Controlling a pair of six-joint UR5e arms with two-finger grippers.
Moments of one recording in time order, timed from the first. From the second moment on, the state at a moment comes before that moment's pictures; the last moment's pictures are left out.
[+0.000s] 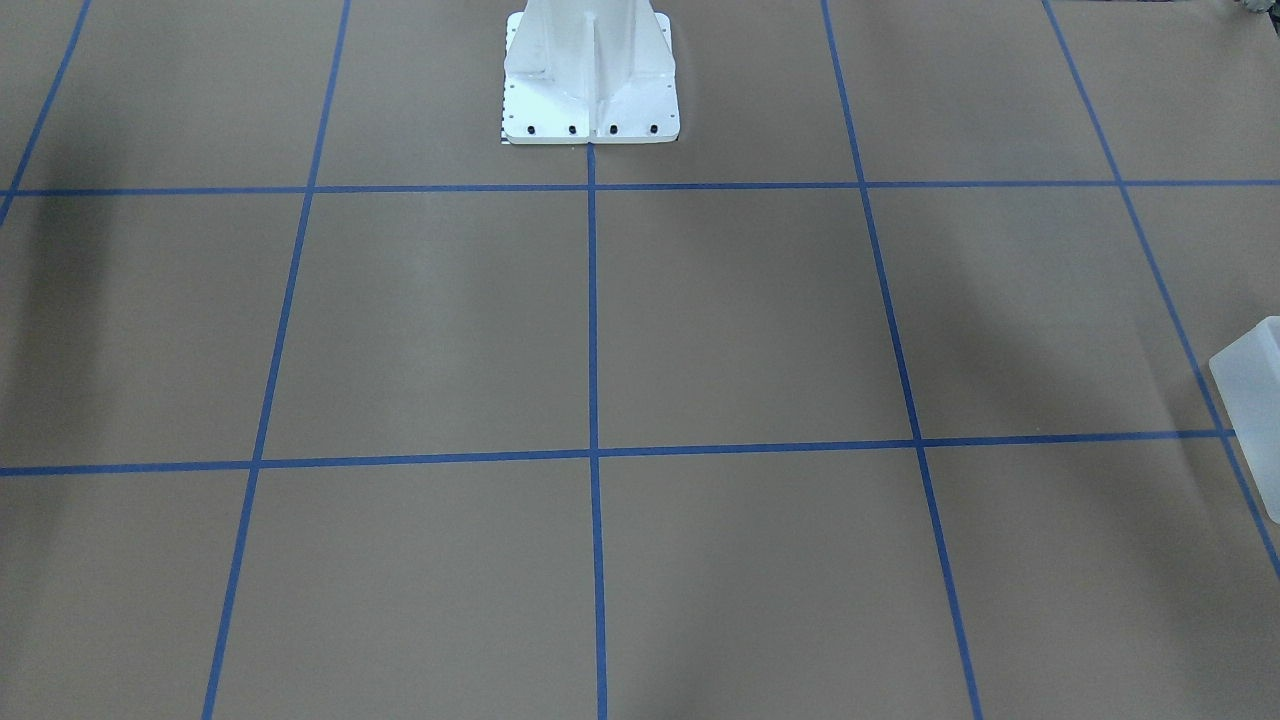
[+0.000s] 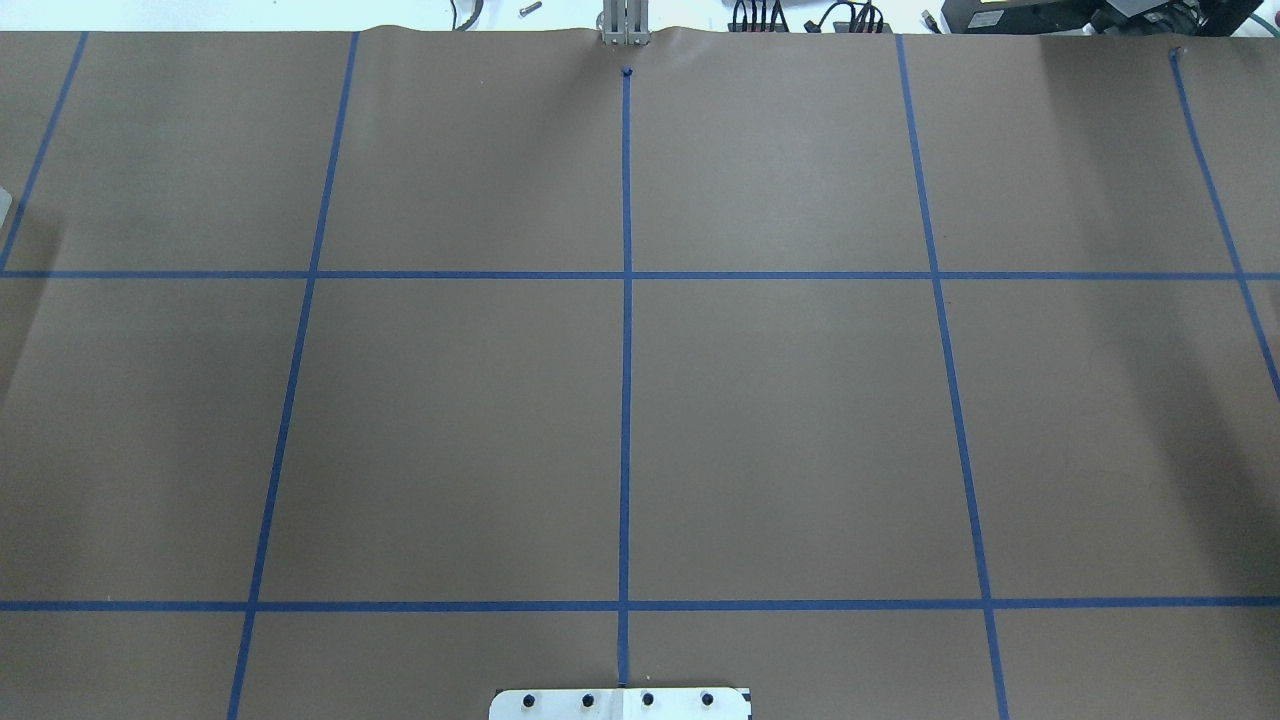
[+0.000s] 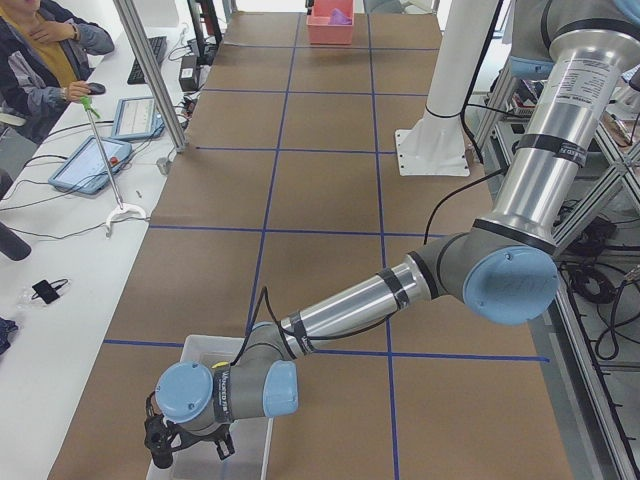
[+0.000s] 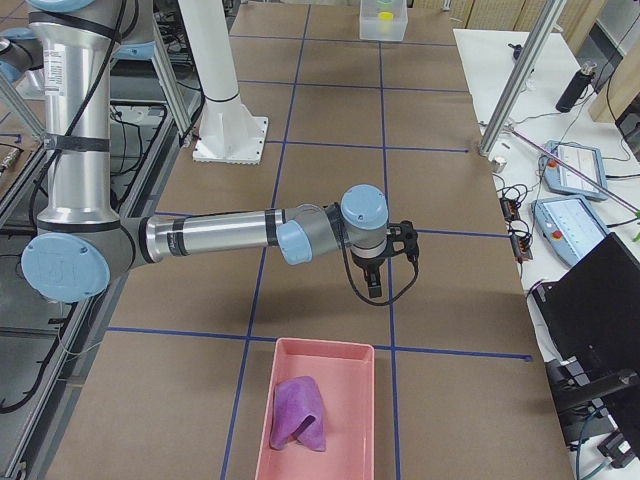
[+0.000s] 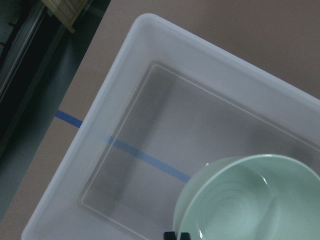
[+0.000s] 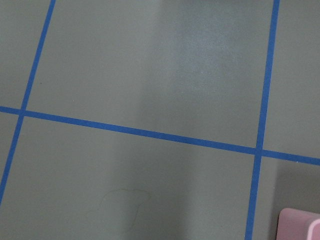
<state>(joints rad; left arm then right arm) -1.72 -1.92 -0.76 -1.97 -2.33 -0.47 1.46 -1.63 1.76 -1.33 2.42 0.19</state>
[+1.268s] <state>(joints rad) -1.73 -1.89 -0.70 -2.20 -2.32 -0.74 1.46 -1.64 1.77 -1.33 2.42 0.19</state>
